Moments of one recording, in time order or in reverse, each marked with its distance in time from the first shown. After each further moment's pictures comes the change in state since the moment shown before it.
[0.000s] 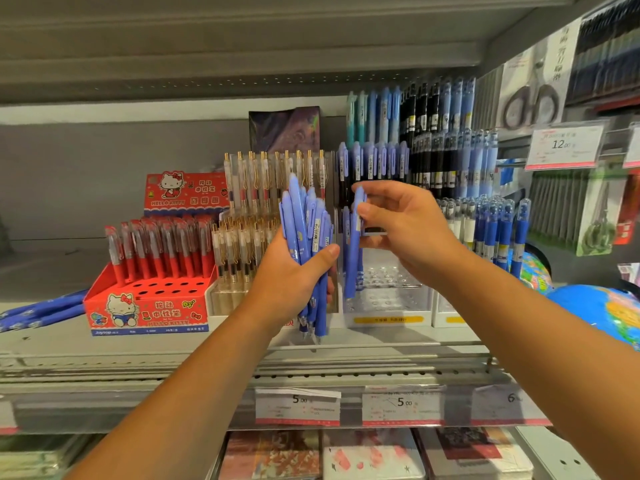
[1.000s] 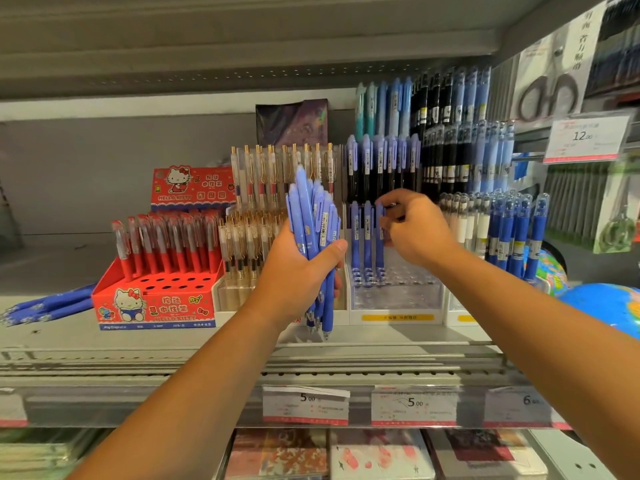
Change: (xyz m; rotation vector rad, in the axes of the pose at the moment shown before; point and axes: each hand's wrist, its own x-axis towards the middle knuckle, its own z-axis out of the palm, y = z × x) left_hand 0.003 -0.004 -0.001 0.014 0.012 0.010; right_hand 0.035 0.043 -0.023 -0.664 0.118 0.017
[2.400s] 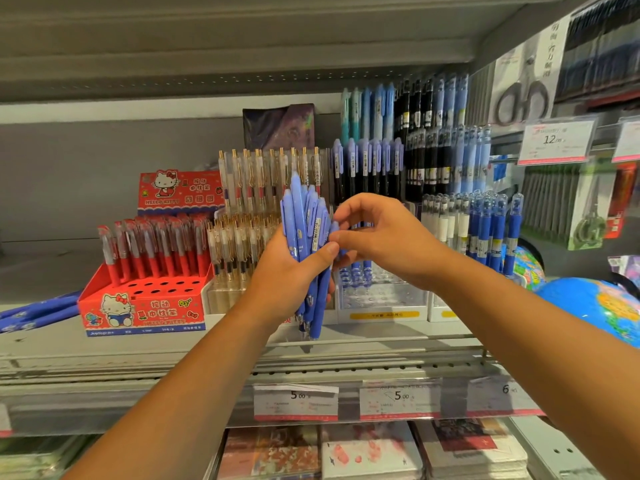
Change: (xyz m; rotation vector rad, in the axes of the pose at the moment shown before) left_hand -0.006 0.007 0.002 -0.042 -0.084 -0.011; right_hand -0.051 -0.054 -0.009 0.447 -0.320 -0.065
